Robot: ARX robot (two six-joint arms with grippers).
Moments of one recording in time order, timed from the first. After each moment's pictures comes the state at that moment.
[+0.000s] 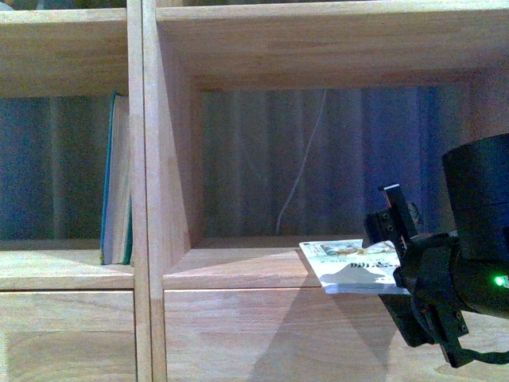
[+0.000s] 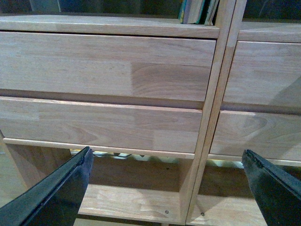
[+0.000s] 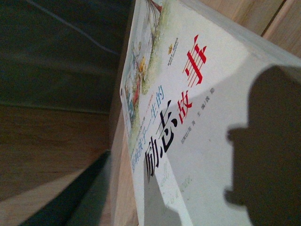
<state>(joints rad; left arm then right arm) 0.00 0.00 0.01 0.00 0.00 0.00 0.22 1.75 1.08 0.53 0.12 1.36</state>
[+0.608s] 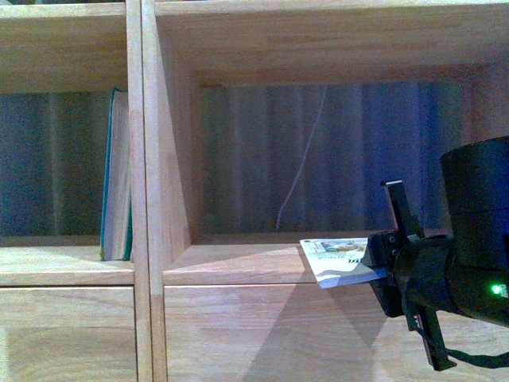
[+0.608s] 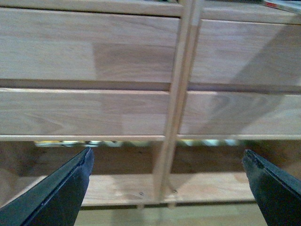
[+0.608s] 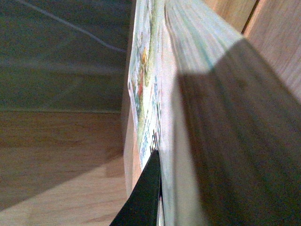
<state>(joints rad) 0.09 0.07 0.04 -0.04 0.30 -0.03 0.24 1.74 1.04 0.60 0.12 1.45</state>
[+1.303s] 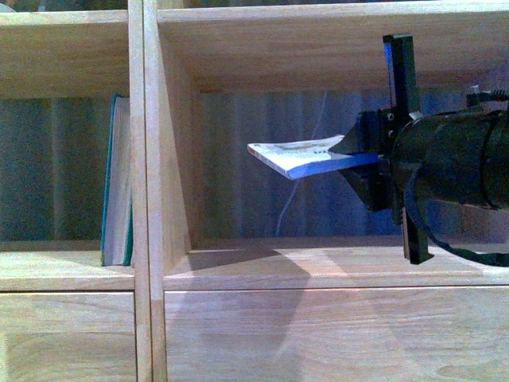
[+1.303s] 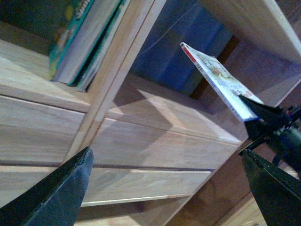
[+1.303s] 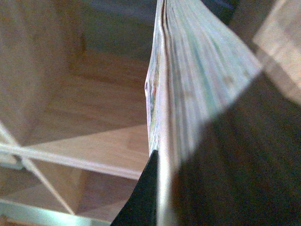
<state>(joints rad) 0.26 0.88 0.56 0.52 0.82 -0.63 0.30 1.51 1.01 0.74 -0.06 1.34</state>
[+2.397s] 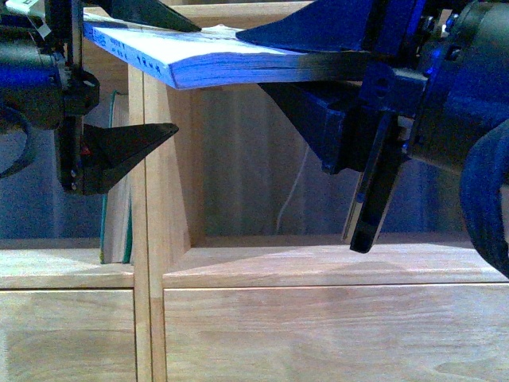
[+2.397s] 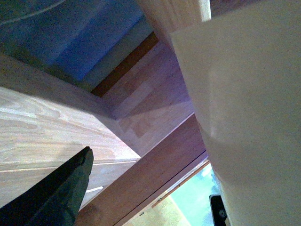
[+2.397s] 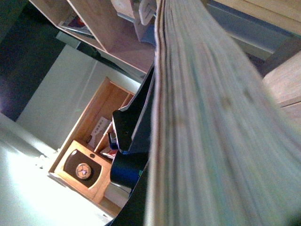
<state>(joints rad) -0.21 1.40 1.04 0.70 0.65 -0.98 0.44 1.36 0.75 1.16 -0.47 1.44</state>
